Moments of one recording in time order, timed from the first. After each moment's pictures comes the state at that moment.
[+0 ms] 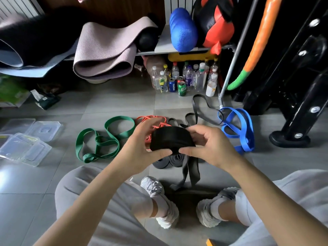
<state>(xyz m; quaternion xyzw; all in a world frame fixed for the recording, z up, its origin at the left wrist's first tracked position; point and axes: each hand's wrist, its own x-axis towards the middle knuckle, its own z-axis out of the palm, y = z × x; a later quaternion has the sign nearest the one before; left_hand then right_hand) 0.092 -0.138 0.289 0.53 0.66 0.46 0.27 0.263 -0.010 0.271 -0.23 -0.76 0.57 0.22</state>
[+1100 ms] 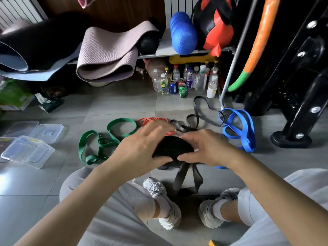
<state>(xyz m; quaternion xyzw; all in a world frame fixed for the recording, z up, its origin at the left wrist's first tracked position) 0.089 -0.145 0.302 0.72 0.66 0.21 -0.01 0.255 -0.009 0.284 -0.17 -0.86 0.48 0.08</state>
